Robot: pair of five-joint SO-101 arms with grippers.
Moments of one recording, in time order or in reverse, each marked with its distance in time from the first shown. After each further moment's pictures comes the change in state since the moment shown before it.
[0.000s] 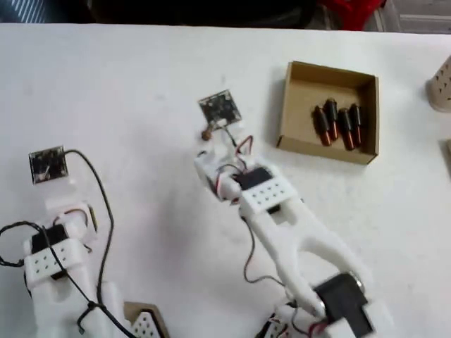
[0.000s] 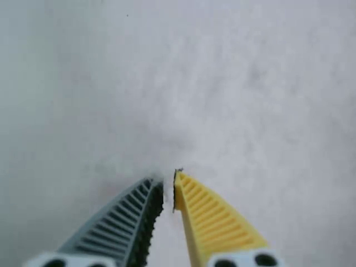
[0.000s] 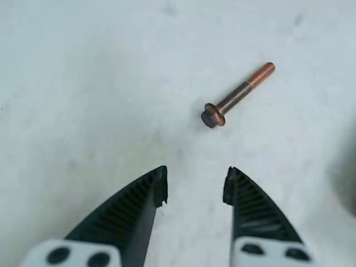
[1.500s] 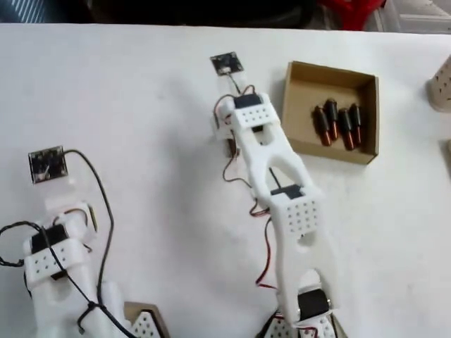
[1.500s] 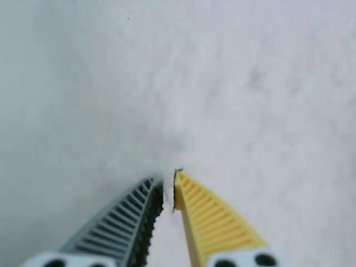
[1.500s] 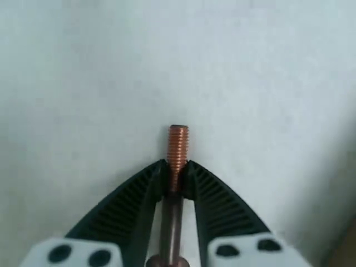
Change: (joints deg) left arm 0.1 0.0 0.0 -0.4 0.0; right arm 10.5 58.4 -72.8 35.4 4.3
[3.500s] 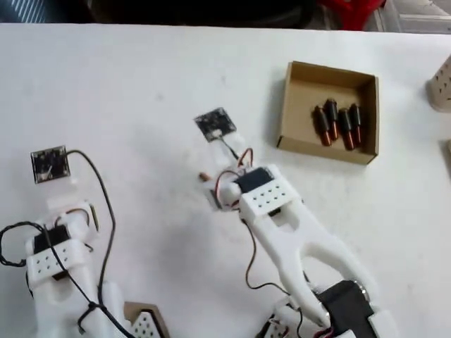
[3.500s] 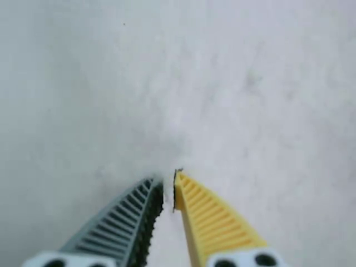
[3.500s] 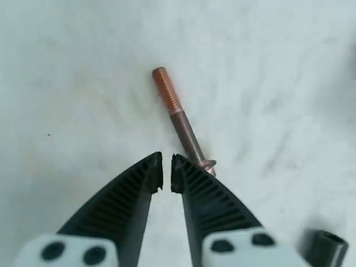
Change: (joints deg) left arm 0.7 0.0 1.0 -2.0 0.0; right arm -12.0 -62.7 72.9 -11.8 -4.4
